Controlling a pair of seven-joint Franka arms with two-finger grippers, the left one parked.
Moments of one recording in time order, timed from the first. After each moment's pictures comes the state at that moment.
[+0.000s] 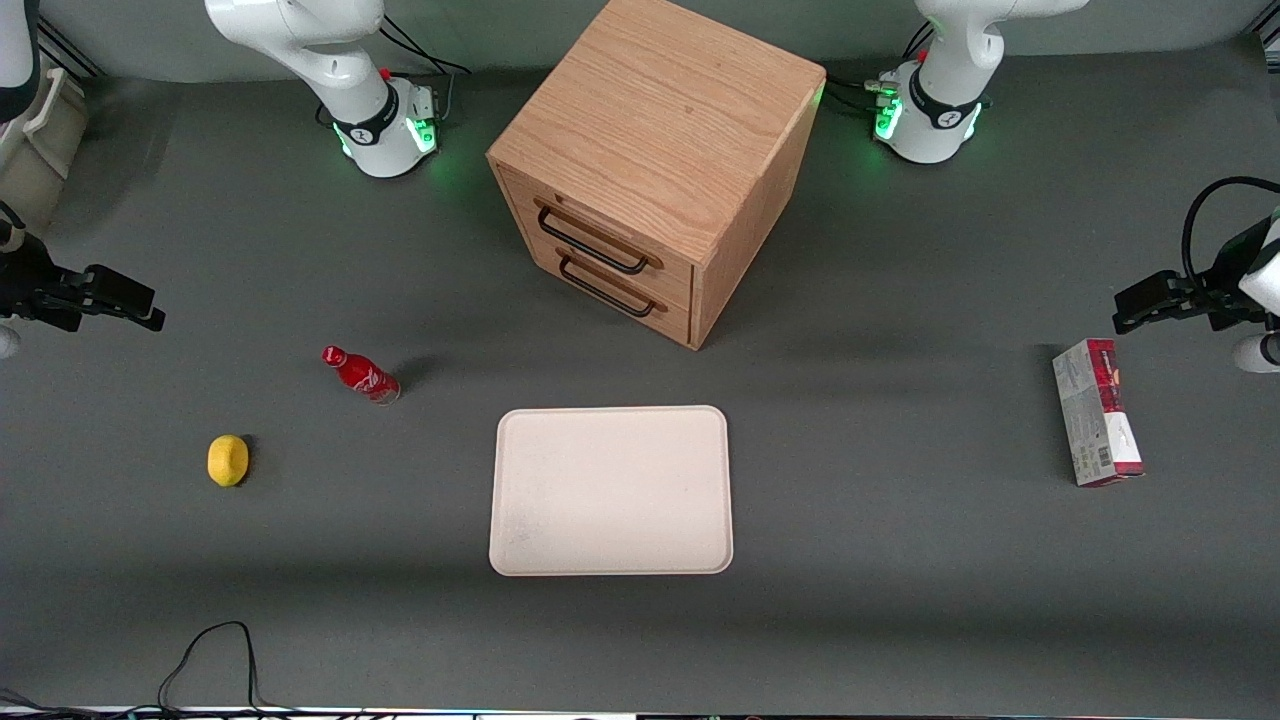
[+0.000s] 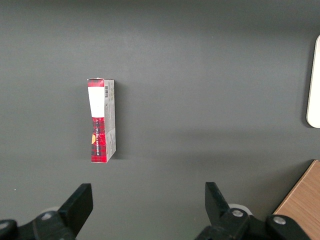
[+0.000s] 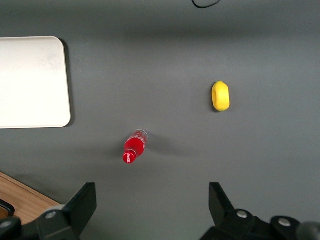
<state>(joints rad) 0.03 0.07 -0.07 -1.52 0.01 1.58 -0.01</state>
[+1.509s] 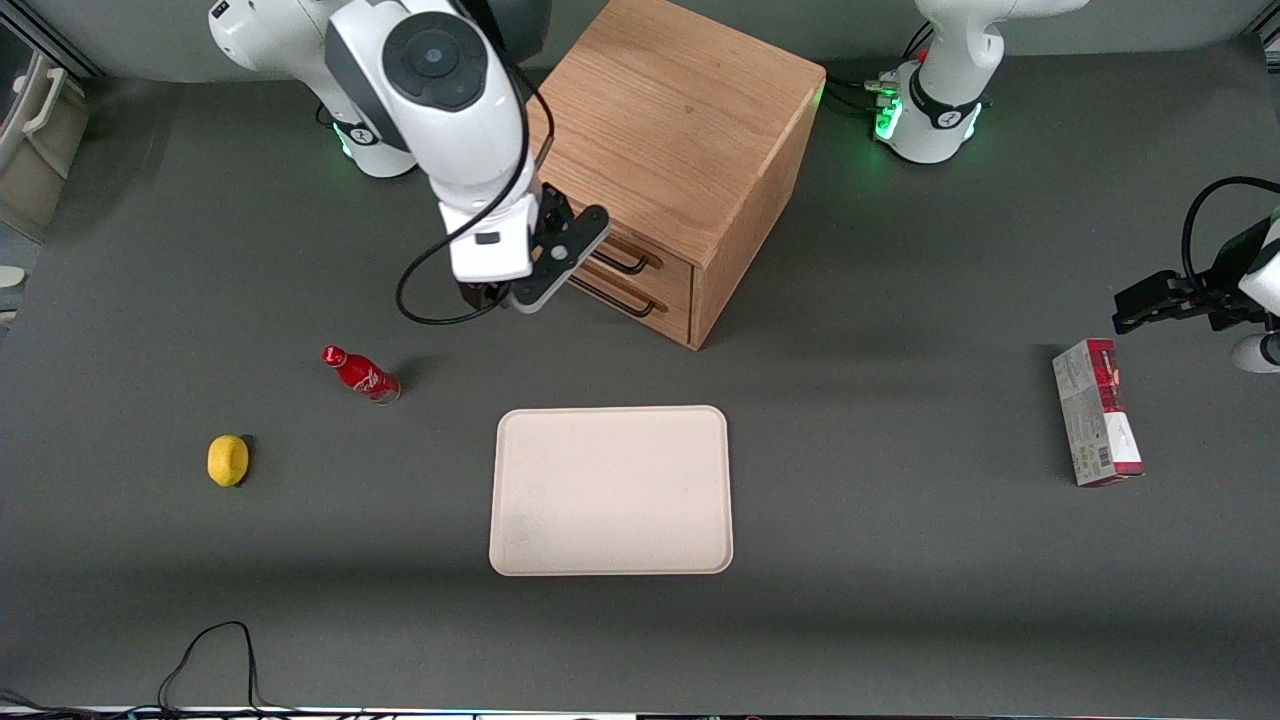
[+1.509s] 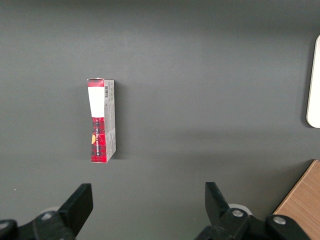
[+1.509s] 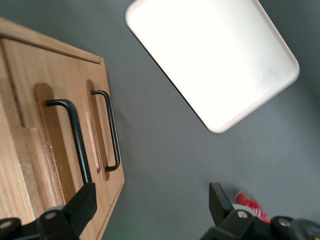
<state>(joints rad) 0.71 0.28 -0.04 -1.45 0.01 1.67 -0.26</state>
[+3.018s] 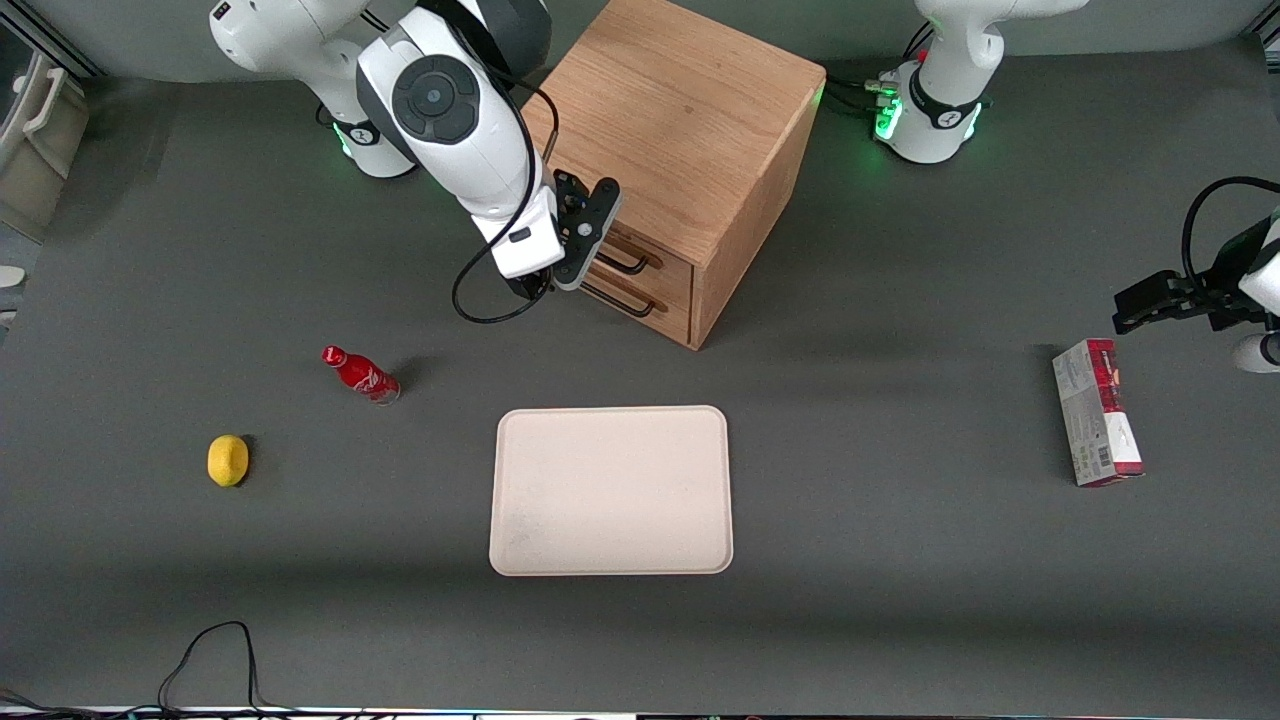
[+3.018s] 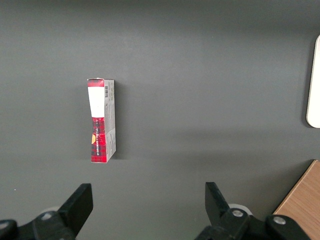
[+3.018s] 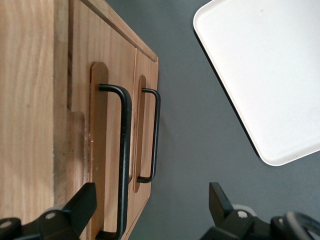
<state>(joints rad) 0.74 0.19 -0.06 -1.72 0.20 1.85 -0.45</state>
